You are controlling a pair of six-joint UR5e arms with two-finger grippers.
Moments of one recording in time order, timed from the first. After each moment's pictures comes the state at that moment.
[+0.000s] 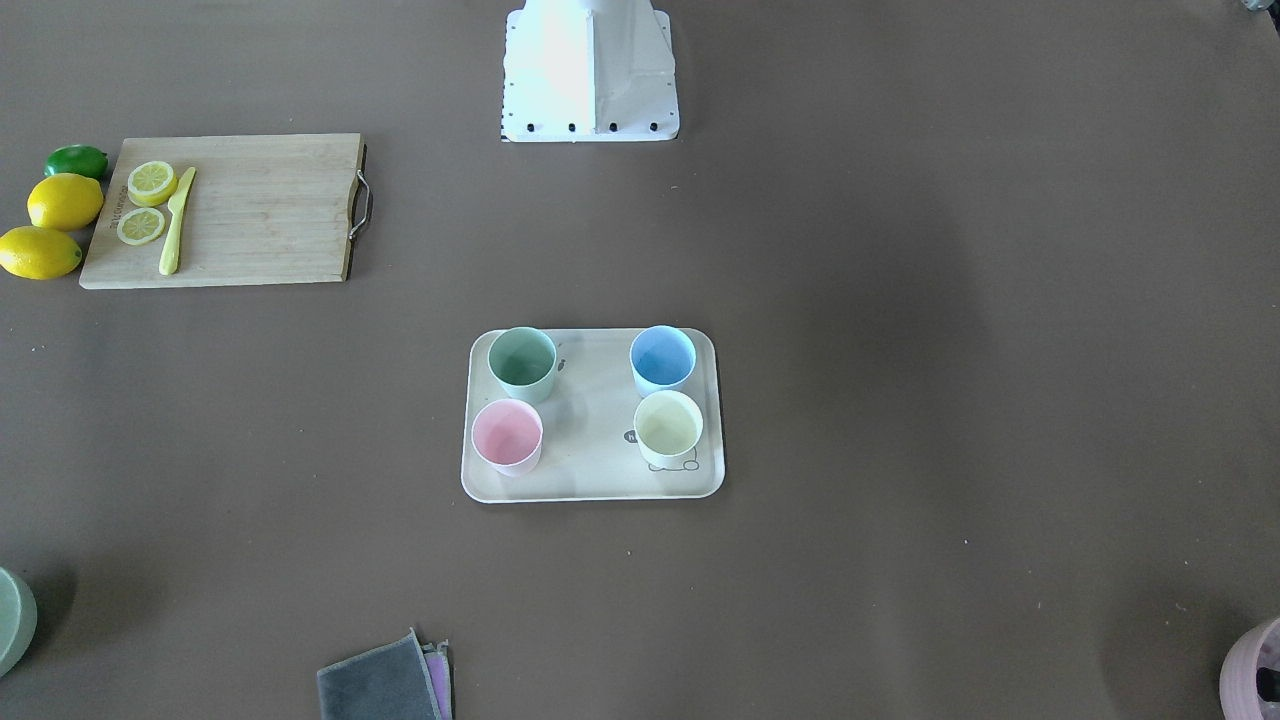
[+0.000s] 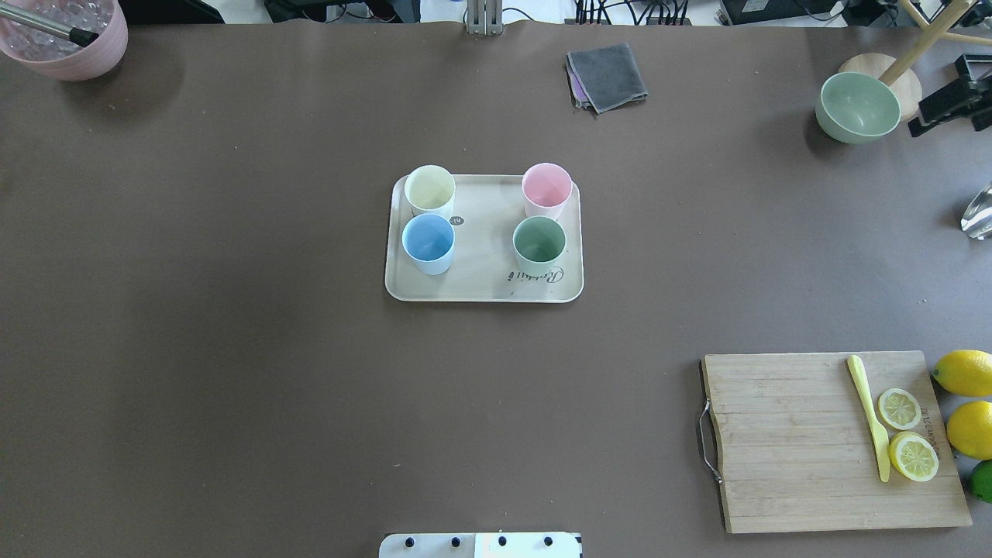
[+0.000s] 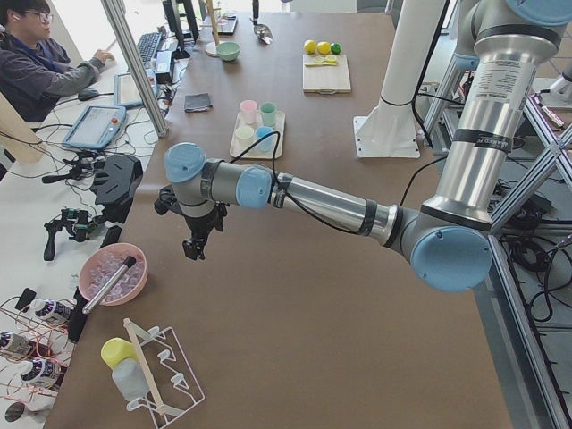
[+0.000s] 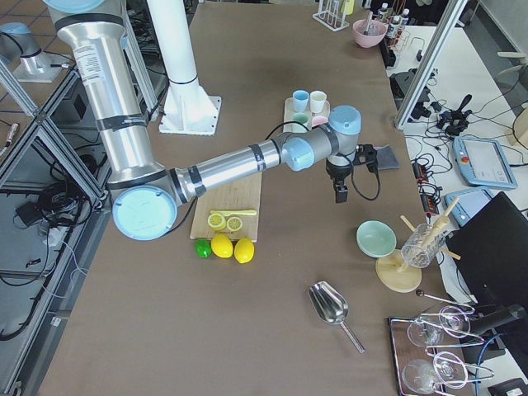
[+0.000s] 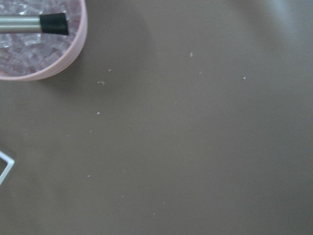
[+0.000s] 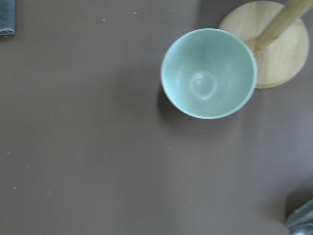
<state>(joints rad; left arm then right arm) -1.53 -1.76 -1.62 -1.43 -2.37 0.28 1.39 -1.39 1.68 -1.48 2.34 0.25</state>
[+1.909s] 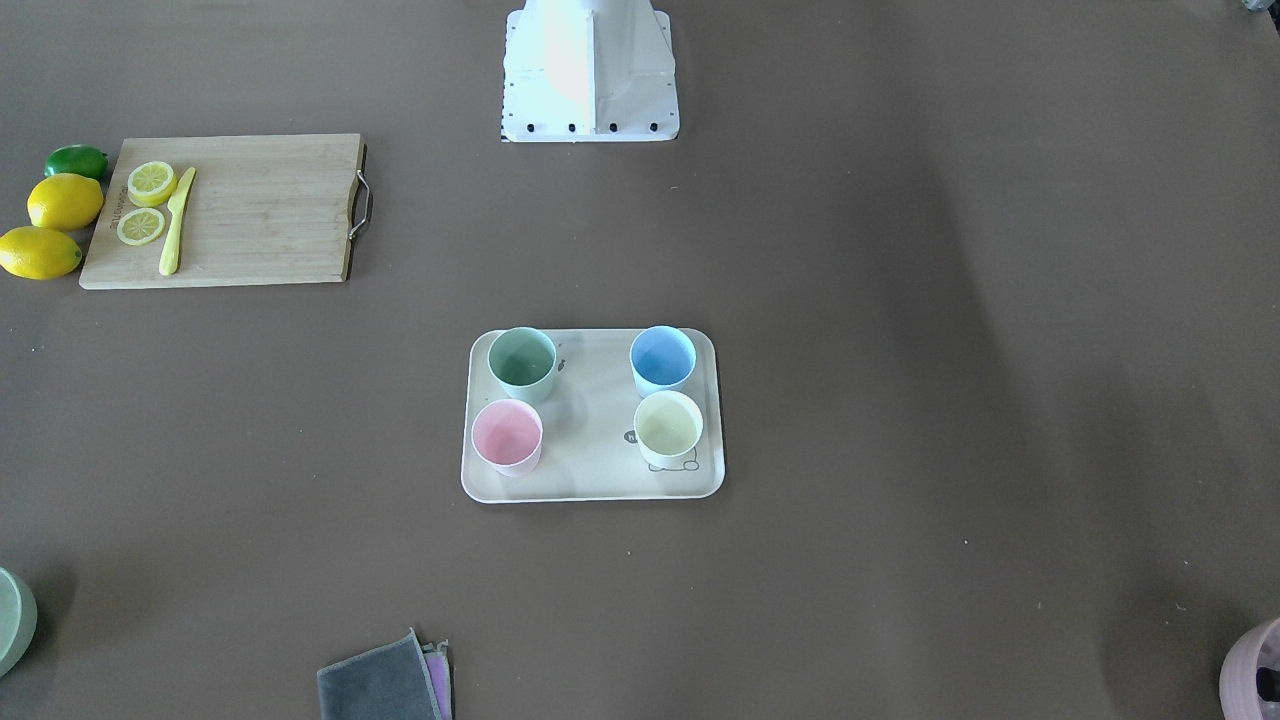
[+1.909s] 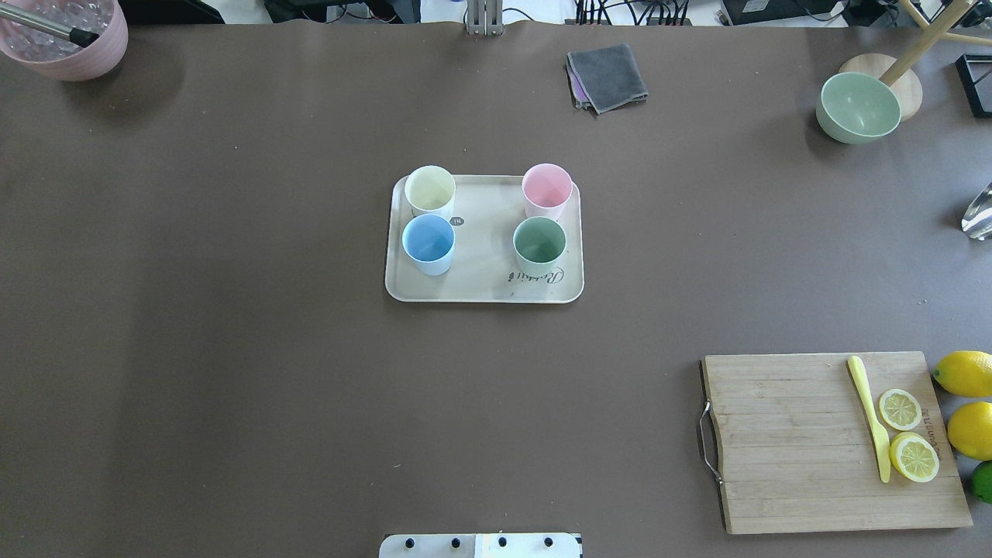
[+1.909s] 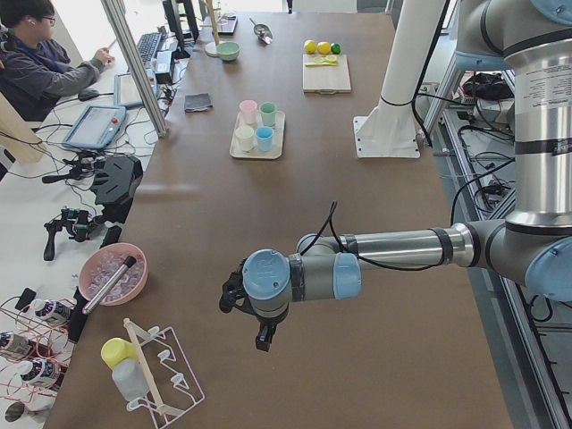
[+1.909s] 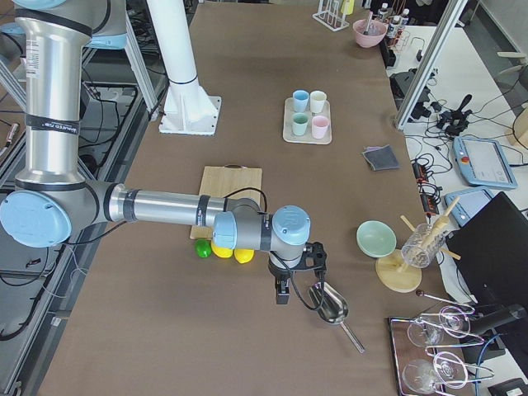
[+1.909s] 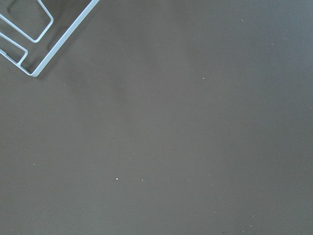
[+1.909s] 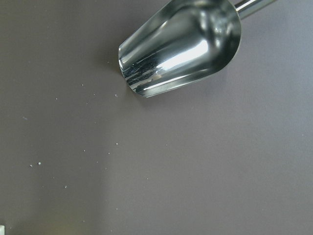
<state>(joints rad) -1.67 -1.44 -1.62 -1.57 -2.41 0.38 1.54 -1.68 1.62 -1.53 2.28 -0.06</state>
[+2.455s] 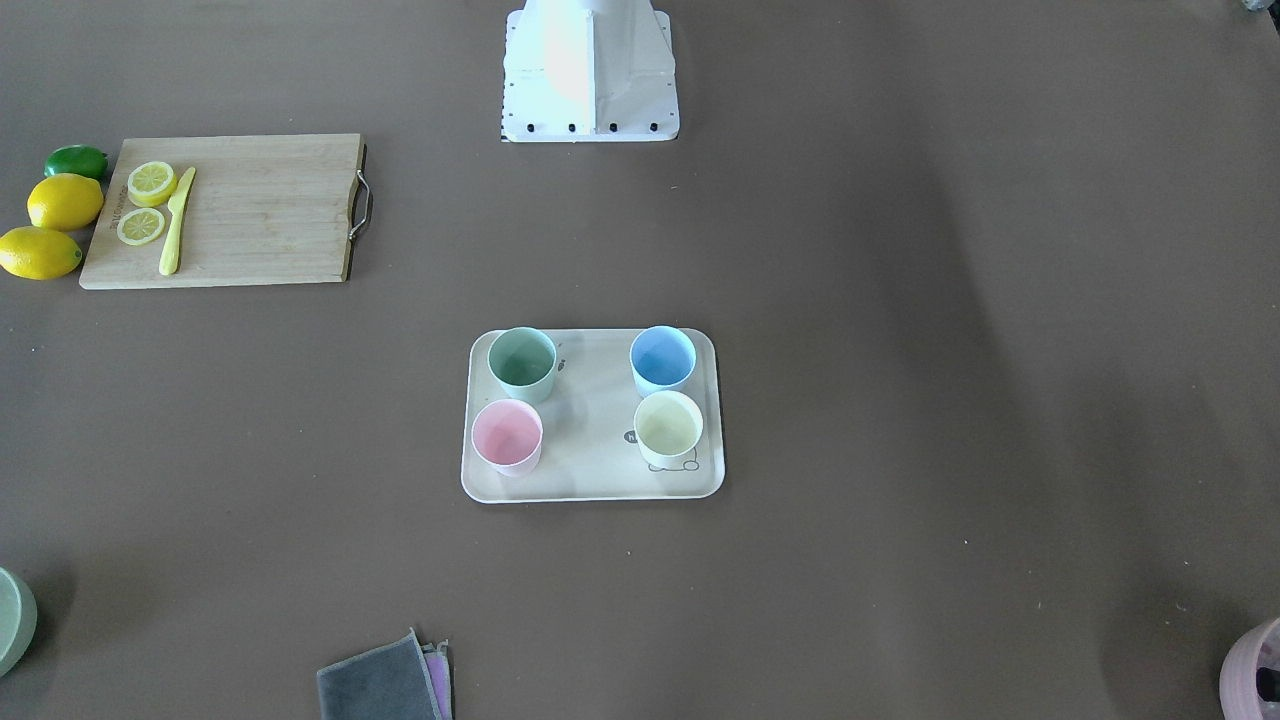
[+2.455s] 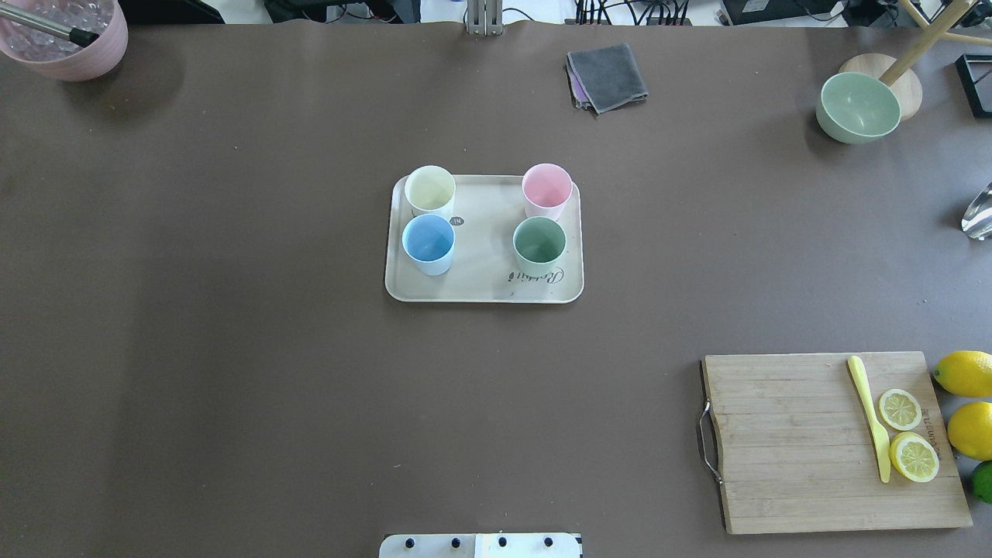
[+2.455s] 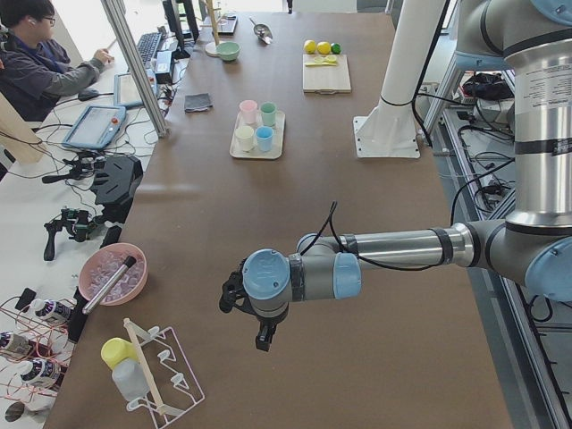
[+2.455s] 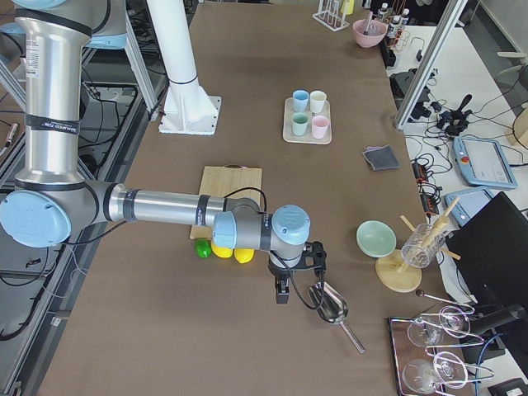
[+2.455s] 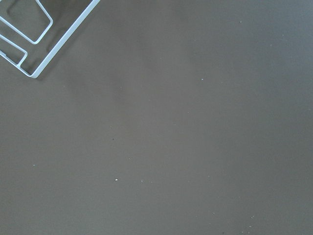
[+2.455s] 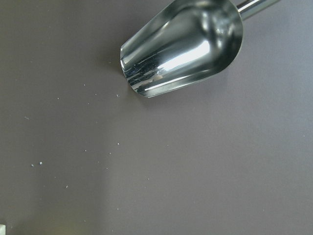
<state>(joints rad) -1.67 -1.44 -1.62 -1.57 -2.41 0.37 1.54 -1.68 1.62 -1.52 2.28 -0.06</state>
